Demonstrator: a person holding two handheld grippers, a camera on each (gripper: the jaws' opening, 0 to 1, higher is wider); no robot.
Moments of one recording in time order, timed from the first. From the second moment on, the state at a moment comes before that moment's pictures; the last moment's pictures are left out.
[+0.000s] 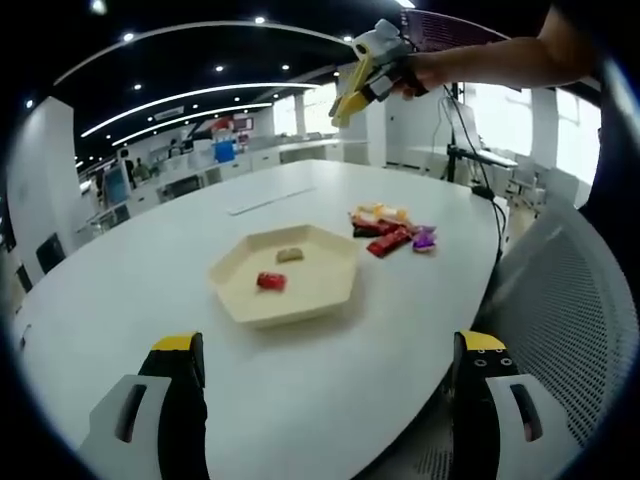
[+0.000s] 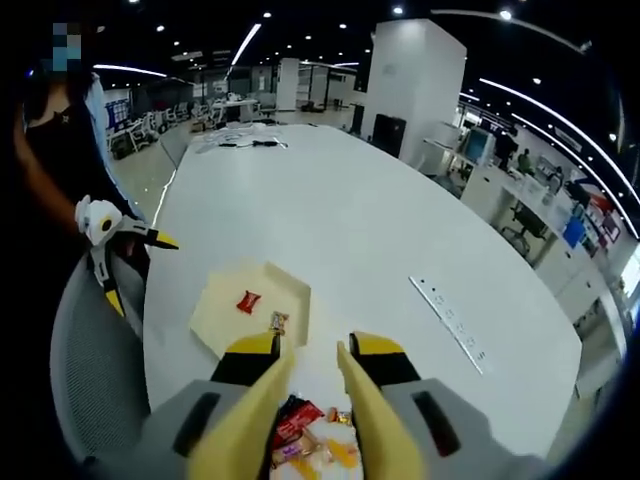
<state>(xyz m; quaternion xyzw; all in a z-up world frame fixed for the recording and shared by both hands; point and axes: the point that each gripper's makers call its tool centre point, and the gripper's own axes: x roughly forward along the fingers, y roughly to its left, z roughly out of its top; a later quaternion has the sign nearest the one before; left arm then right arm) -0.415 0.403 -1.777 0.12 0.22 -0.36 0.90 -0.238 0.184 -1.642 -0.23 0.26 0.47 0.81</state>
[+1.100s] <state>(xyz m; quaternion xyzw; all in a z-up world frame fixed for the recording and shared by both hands) -0.413 0.408 -1.785 0.13 0.23 -0.35 0.90 -0.201 0.142 -1.699 -0.21 0.28 0.42 0.83</state>
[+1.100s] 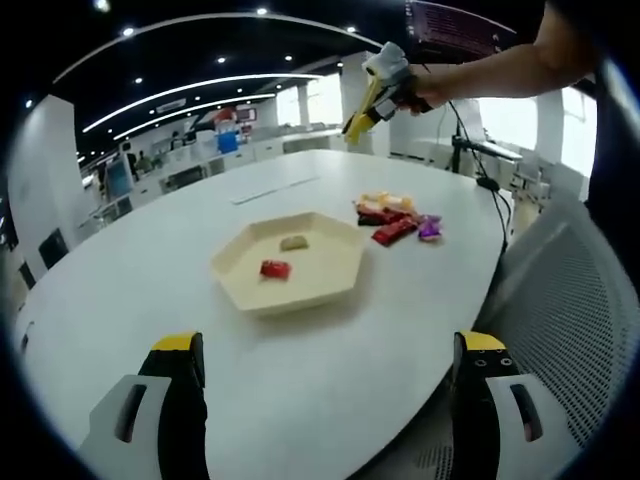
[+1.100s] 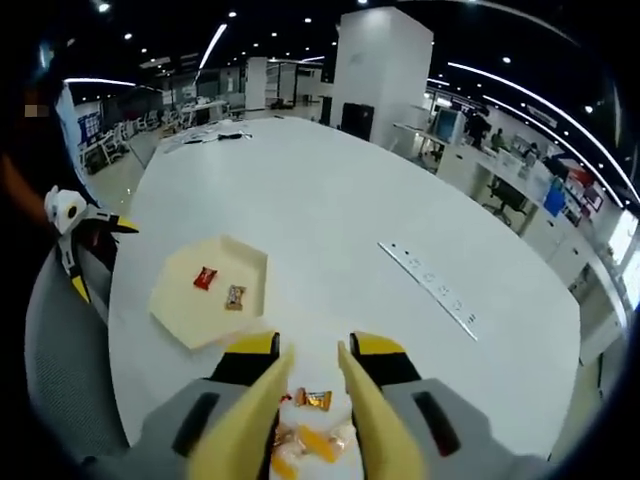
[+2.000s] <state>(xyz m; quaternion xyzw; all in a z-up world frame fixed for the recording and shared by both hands) -0.417 0.406 -1.791 0.13 0.25 -0.35 0.89 -0.190 0.123 -1.788 -0.17 0.32 0.38 0.85</state>
